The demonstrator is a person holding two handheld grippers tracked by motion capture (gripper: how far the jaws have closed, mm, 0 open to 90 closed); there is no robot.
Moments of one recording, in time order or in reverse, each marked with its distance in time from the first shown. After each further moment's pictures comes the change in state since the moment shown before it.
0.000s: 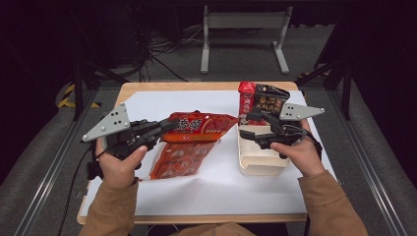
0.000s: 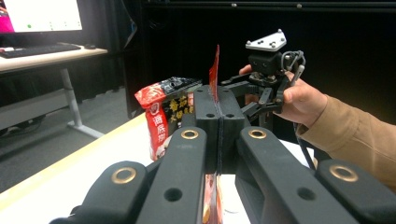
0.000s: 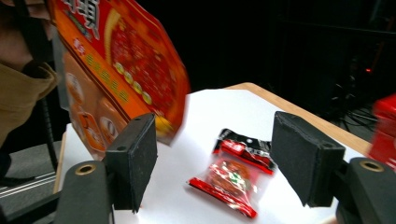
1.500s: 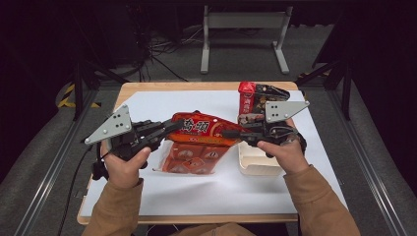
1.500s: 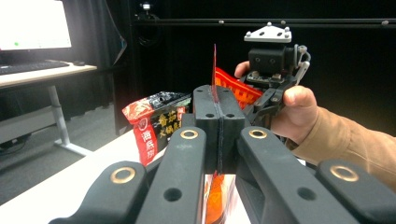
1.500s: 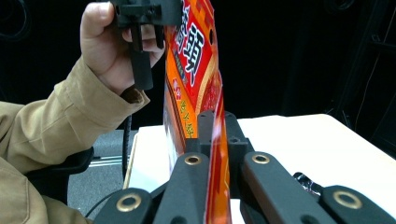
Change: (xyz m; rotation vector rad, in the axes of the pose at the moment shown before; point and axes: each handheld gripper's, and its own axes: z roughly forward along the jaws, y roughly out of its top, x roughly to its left) left arm 0.001 -0.005 0.004 -0.070 -0.041 0.014; right arm 0.032 0.037 0.024 -0.022 0.283 -0.093
